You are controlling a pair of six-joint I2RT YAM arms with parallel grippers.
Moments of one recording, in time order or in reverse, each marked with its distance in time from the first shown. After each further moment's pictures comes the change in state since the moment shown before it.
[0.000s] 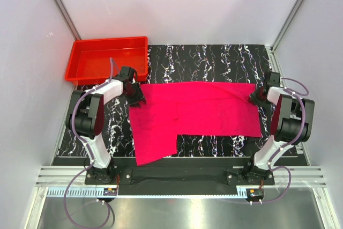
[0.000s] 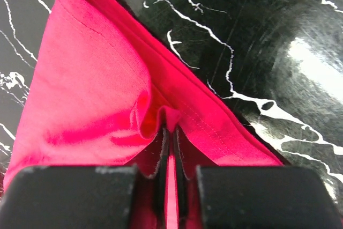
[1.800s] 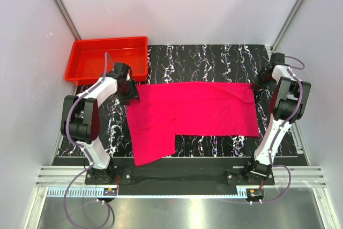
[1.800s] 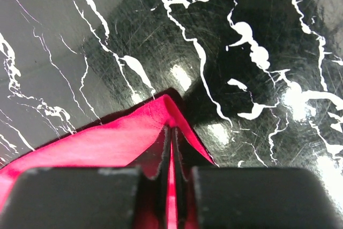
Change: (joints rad) left arm 0.039 -0.088 0.030 -0.135 -0.072 0.146; right arm -0.039 0.397 0.609 -0.306 -0.182 -0.362
